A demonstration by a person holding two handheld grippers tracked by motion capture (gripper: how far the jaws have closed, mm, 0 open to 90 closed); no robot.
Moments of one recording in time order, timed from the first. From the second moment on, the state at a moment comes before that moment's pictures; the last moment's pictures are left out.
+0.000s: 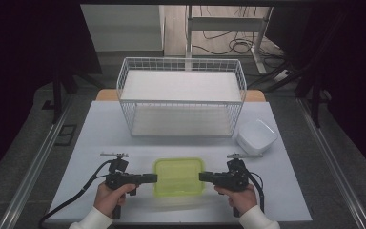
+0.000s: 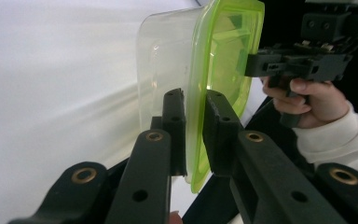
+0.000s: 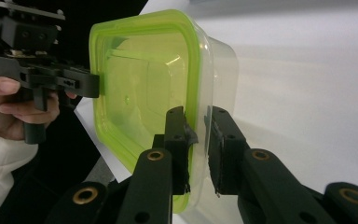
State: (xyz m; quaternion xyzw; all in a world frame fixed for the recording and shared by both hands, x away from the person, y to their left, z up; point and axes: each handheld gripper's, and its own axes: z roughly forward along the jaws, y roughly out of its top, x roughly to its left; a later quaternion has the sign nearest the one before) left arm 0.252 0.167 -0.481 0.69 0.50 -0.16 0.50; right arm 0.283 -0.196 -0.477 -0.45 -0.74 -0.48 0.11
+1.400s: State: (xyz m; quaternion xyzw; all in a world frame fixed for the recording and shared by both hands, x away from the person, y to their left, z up) left arm 0.329 0.178 -0.393 0.69 0.48 -0.14 0.53; right arm 0.351 -0.195 -0.384 -0.42 -0.73 -0.54 0.09
